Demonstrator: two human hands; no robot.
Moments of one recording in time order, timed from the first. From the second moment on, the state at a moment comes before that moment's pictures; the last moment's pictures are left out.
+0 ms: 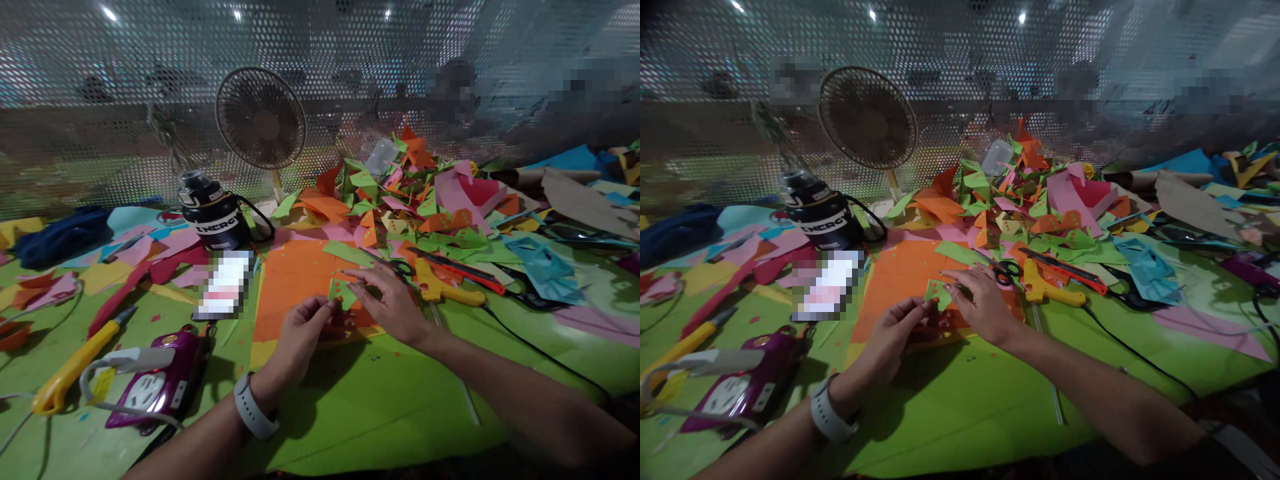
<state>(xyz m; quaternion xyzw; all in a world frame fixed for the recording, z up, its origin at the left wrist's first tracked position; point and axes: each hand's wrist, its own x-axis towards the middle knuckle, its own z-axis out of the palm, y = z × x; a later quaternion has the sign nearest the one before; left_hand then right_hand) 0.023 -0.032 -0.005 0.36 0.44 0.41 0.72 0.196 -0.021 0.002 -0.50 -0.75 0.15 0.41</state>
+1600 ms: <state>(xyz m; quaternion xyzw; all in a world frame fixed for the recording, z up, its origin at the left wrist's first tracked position) 0.022 -0.029 -0.006 0.34 0.41 0.43 0.73 0.198 -0.026 0.003 -0.47 -0.74 0.18 0.44</state>
